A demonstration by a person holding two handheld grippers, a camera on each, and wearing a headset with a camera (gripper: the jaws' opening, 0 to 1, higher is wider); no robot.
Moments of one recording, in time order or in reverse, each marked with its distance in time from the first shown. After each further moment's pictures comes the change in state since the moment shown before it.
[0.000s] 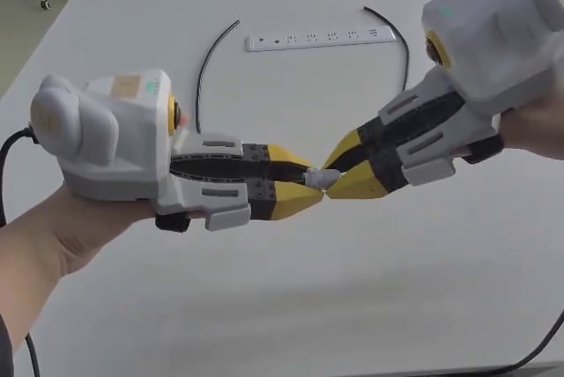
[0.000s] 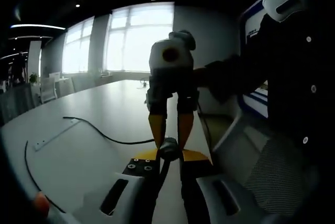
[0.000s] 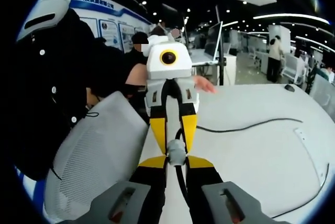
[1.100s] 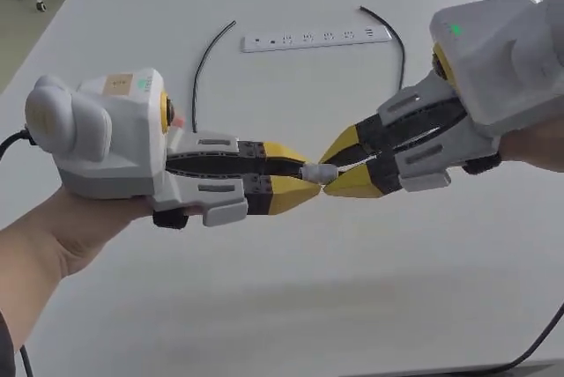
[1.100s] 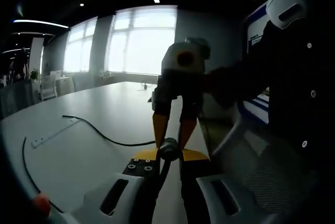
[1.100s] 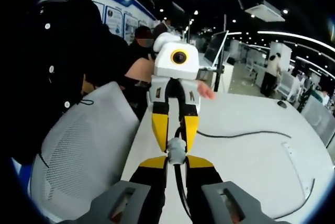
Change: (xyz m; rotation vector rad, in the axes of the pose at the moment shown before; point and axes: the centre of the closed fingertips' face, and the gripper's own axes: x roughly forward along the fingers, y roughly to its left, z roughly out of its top) left arm 0.001 0.001 0.003 -0.030 -0.029 -0.006; right arm -0.002 -0.005 -0.001 -0.100 -0.006 -0.063
